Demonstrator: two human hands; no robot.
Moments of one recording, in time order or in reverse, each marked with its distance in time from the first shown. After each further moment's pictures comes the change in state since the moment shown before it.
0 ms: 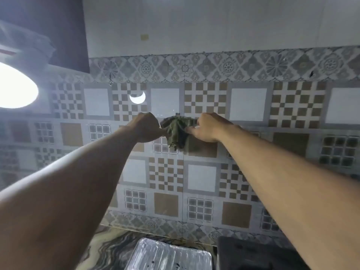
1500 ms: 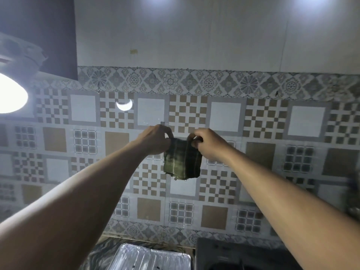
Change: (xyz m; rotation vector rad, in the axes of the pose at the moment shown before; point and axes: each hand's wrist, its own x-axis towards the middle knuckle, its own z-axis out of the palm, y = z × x) left_hand -0.029 0.082 -0.003 -0.341 0.000 0.020; right_hand -0.063 0.027 -0.012 0.406 0.046 -0.085
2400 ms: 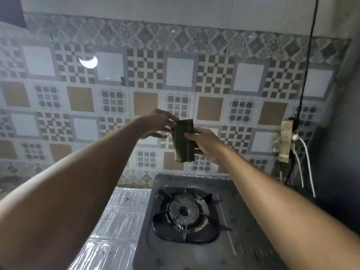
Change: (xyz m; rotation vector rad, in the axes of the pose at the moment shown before) left_hand -0.098 0.155 0.084 -0.719 -0.371 -0.320; right_hand -0.196 0.090 -0.033 0.639 -0.055 0.456
